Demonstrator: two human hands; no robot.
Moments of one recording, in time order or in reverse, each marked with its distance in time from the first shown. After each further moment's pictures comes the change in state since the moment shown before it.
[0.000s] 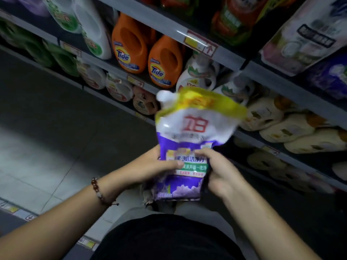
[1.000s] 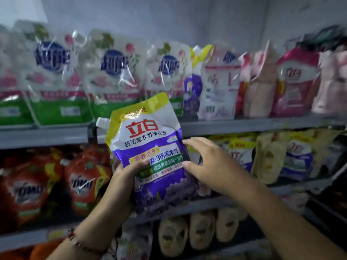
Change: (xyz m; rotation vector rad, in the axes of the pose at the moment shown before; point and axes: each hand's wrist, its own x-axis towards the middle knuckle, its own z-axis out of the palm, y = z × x) left_hand 0.101 0.300 0.281 -0.163 -0.156 0.528; right_hand -0.263 -0.238 -0.231 -1.116 0.889 -1.291
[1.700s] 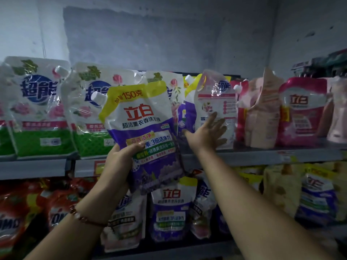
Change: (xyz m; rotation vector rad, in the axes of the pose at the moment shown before) left_hand 0.086 0.050 0.078 0.083 0.111 0.255; right_hand 0.220 0.110 0.010 0.117 0.512 0.493
